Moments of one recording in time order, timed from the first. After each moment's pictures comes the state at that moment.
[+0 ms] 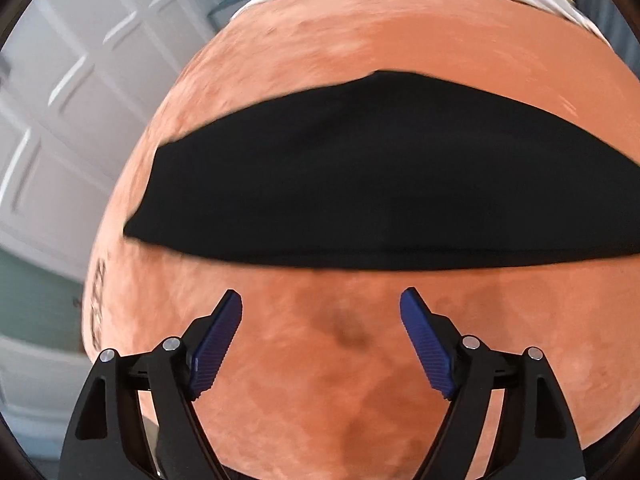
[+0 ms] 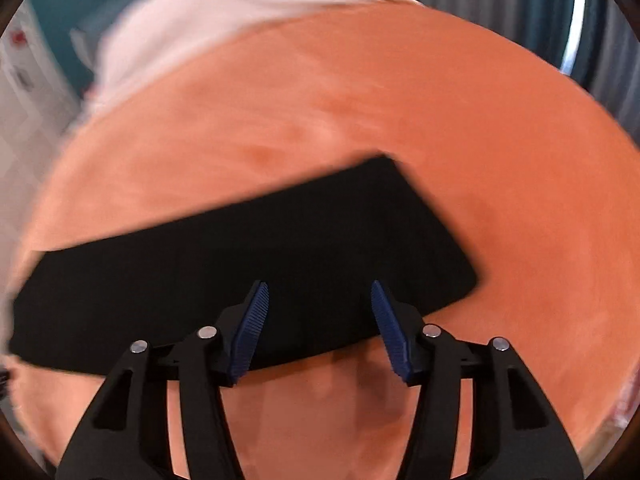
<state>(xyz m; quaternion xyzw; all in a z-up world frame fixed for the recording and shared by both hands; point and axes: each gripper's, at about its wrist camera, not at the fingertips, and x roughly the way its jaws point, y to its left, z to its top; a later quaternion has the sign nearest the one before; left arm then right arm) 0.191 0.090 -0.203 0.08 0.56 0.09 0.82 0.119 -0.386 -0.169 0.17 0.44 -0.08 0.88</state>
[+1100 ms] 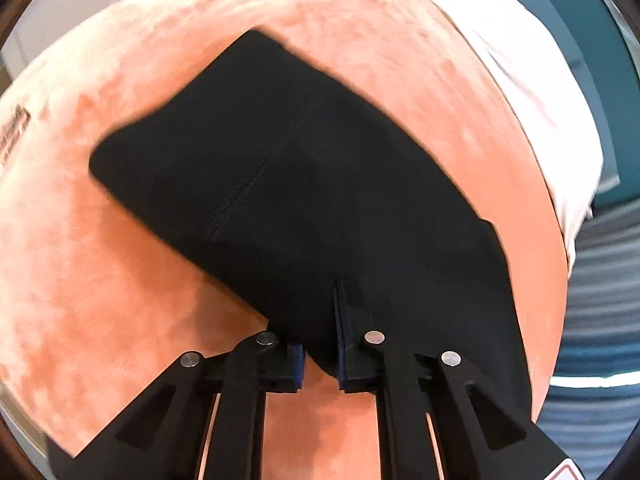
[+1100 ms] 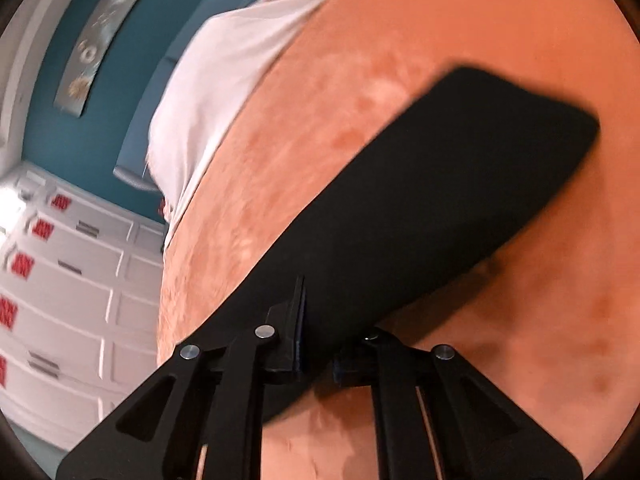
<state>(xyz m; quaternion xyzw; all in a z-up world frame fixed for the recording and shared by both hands) 0.242 0.284 -0.224 -0.33 0.55 0.06 0.76 0.108 -0.375 -0.185 0.43 0.34 -0.05 0.84</state>
